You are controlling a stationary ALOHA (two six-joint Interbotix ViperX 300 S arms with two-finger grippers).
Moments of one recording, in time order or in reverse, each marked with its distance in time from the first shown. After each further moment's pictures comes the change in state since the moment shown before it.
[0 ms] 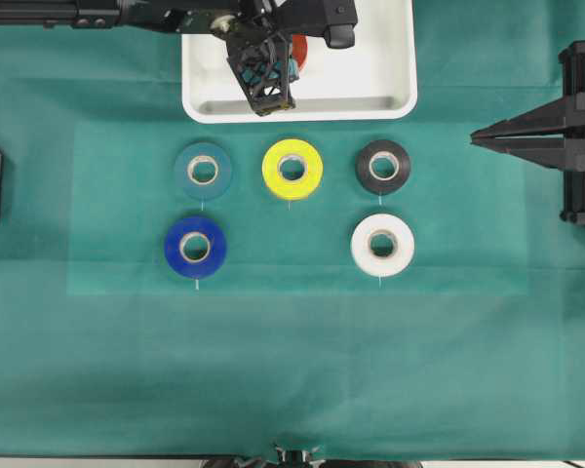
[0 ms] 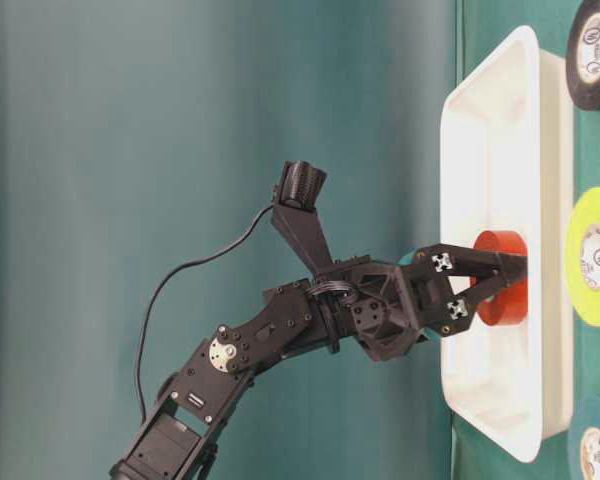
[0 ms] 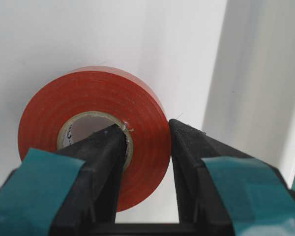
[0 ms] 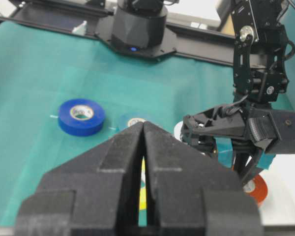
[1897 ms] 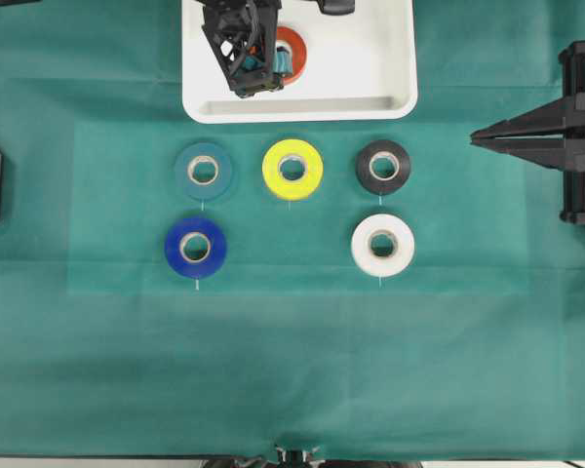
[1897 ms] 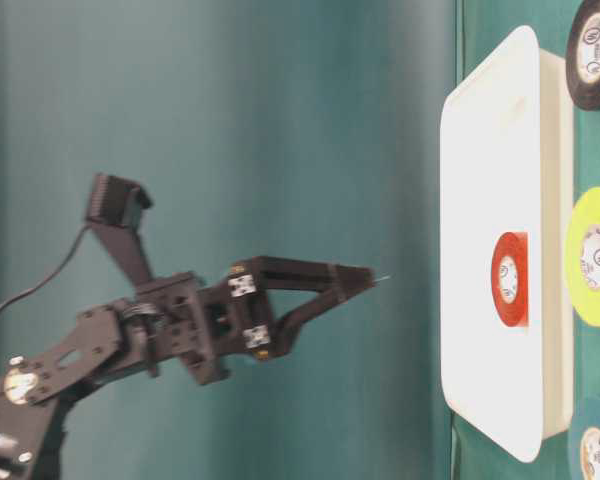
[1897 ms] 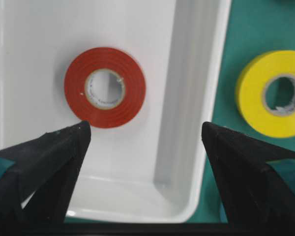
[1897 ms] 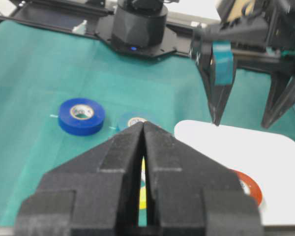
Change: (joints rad) left arm -0.038 -0.225 -0.118 -0.003 0.318 0.002; right arm 0.000 0.000 0.000 0.000 0.003 0.000
